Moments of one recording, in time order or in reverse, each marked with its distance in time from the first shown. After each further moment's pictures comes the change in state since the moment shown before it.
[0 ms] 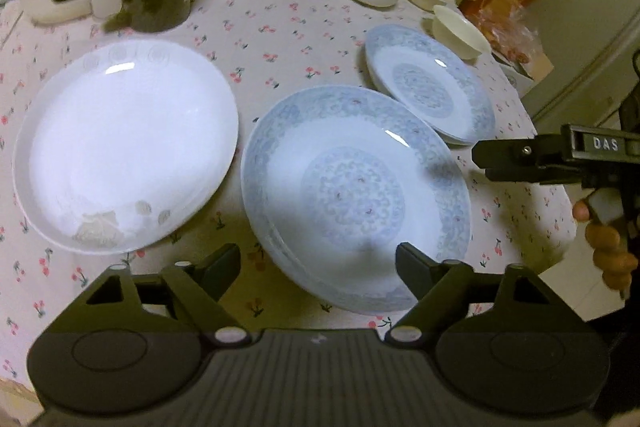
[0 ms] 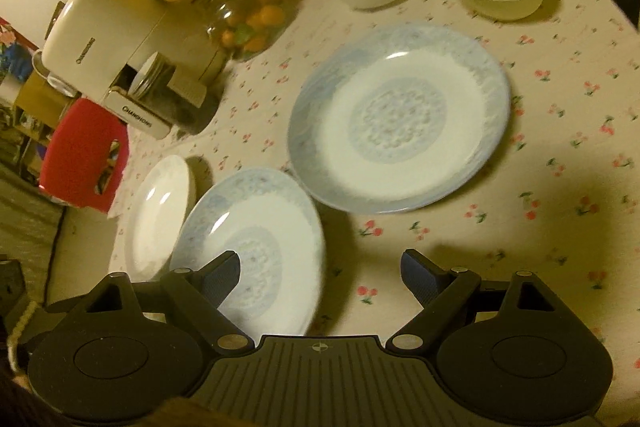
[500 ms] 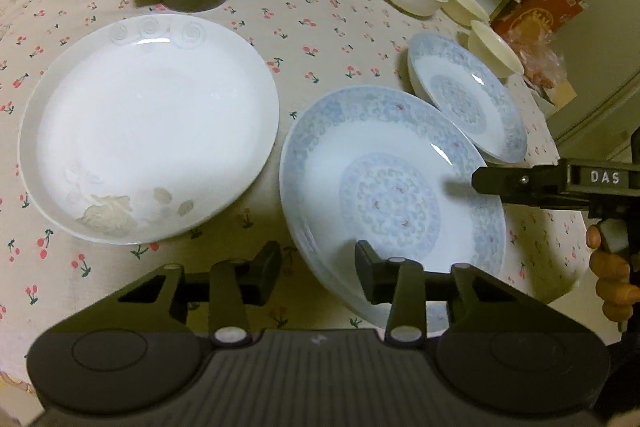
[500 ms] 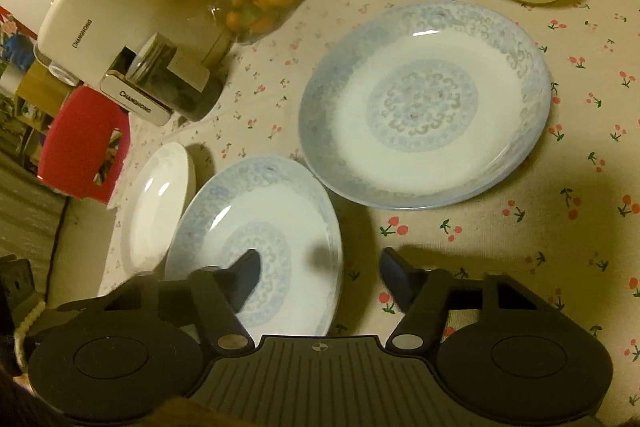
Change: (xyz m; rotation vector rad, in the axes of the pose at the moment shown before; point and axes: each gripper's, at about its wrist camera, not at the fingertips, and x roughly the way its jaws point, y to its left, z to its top) left arm 0.009 0.017 -0.003 -0.085 -0.024 0.026; right arm 0.026 0.006 0.001 -0.033 0.017 -0.007
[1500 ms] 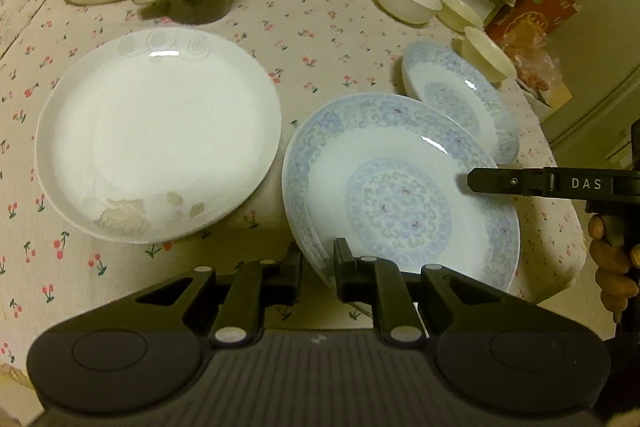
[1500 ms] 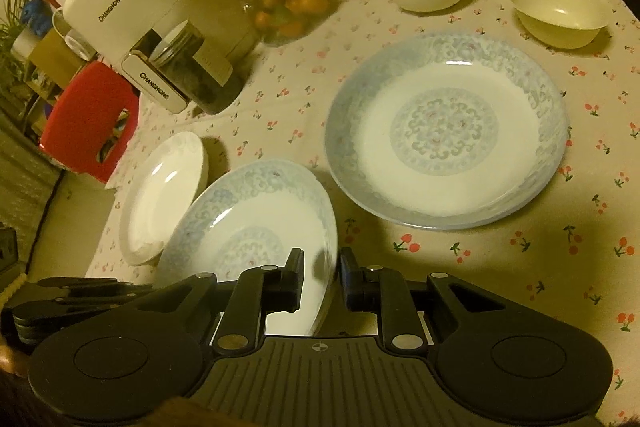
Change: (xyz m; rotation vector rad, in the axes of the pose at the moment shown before) left arm -0.014 -0.001 -0.002 0.017 -0.024 -0.003; right arm -0.010 0.017 -0.002 -0.120 -0.039 -0.012
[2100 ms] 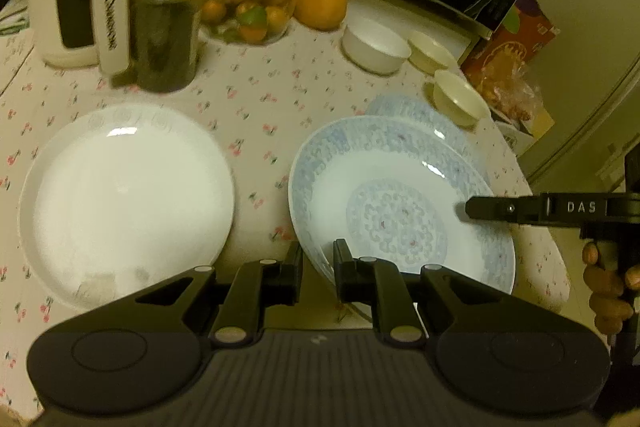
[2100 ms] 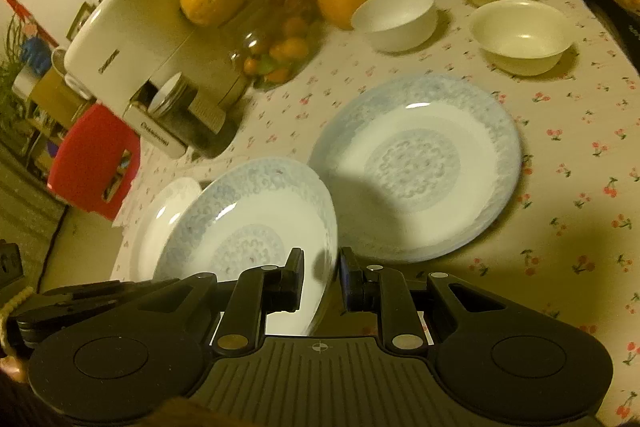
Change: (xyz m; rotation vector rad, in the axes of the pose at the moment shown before) left arm -0.007 -0.031 0.028 0.039 -0.128 -0.020; right arm -0.030 -0.022 0.014 0.070 -0.088 0.002
